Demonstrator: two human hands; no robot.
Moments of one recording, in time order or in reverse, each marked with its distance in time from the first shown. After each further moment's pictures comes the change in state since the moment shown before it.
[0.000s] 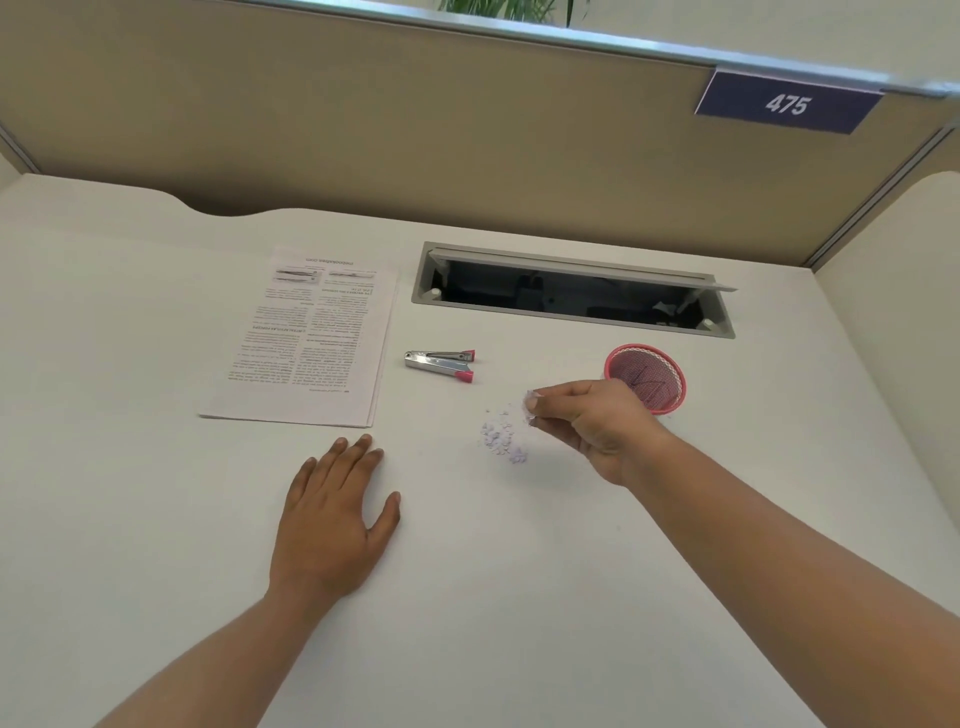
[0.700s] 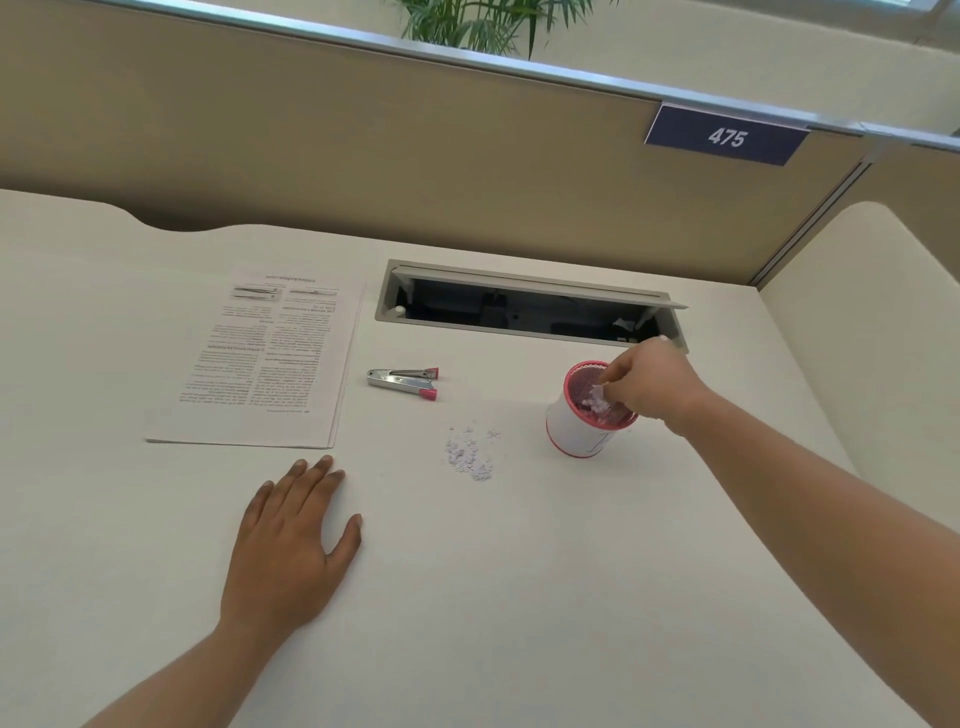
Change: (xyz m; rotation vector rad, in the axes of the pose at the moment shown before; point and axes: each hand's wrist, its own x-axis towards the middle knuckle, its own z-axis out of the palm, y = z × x) left_hand 0.002 0.000 0.001 0.005 0.003 0.006; right_hand 0.028 -0.061 -0.085 -1.101 0.335 -0.234
